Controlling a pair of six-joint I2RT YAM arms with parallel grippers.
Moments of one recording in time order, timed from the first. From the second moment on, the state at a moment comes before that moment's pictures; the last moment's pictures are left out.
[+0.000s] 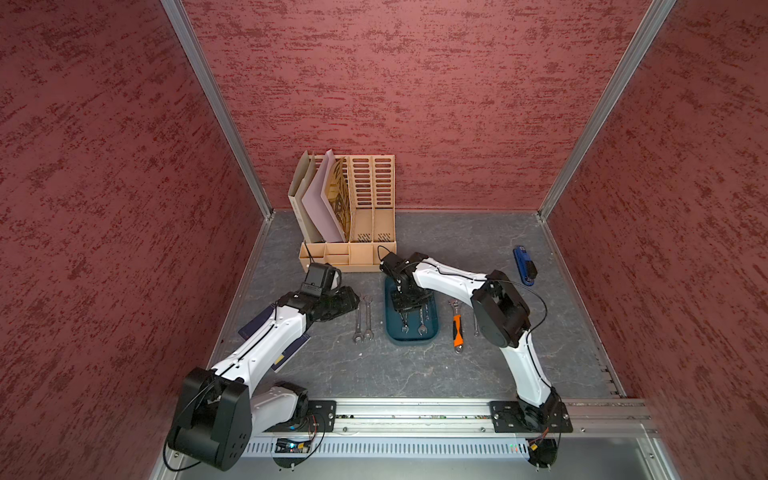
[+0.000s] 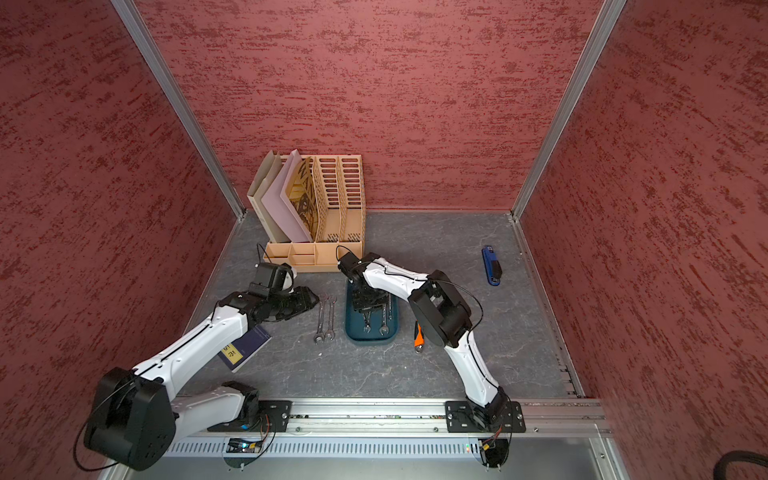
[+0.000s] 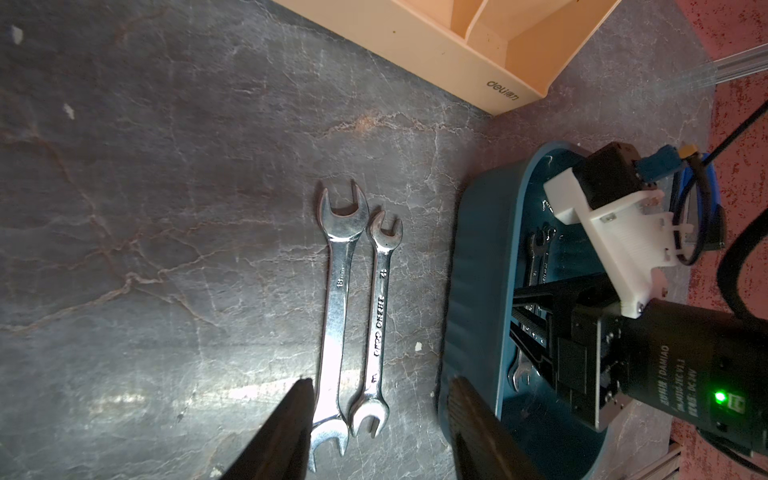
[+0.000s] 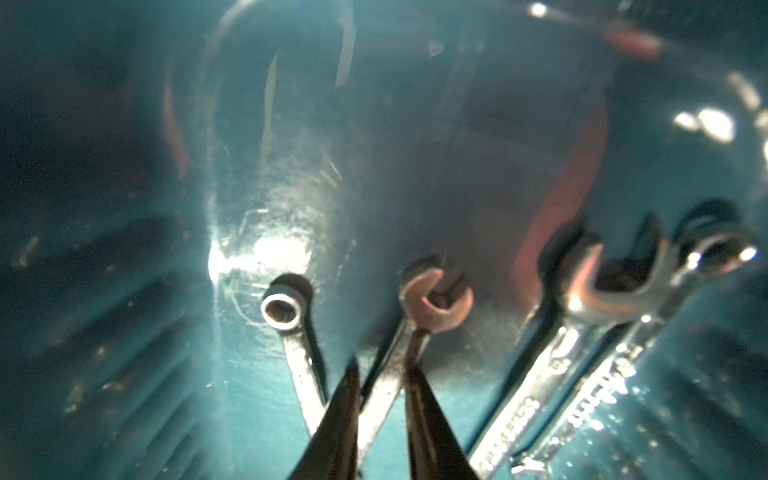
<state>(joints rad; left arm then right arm) -0.28 1.18 0.72 -0.51 0.23 -0.64 0.78 2.22 1.75 -1.04 -0.02 0.55</state>
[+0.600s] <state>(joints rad) -0.28 1.18 0.72 -0.51 0.23 -0.64 0.78 2.24 1.79 -1.05 0.01 0.47</state>
